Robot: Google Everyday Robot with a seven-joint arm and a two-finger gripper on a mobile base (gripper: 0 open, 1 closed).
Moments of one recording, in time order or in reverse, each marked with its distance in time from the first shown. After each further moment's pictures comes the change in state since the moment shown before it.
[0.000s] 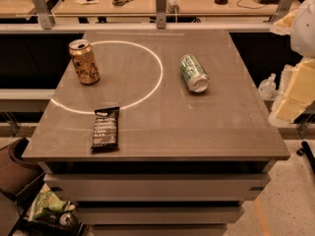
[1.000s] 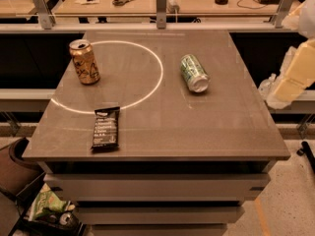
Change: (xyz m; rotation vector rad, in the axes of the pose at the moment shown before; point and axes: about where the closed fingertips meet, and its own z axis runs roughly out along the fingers) arm 0.008 -0.023 -0.003 -0.026 -0.028 0.161
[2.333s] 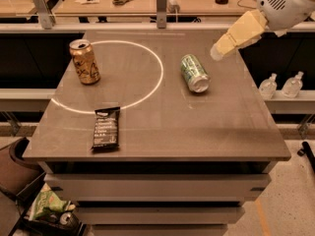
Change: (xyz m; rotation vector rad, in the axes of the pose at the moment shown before) arm -0.043 -0.069 0.051 -0.005 -0.060 0.639
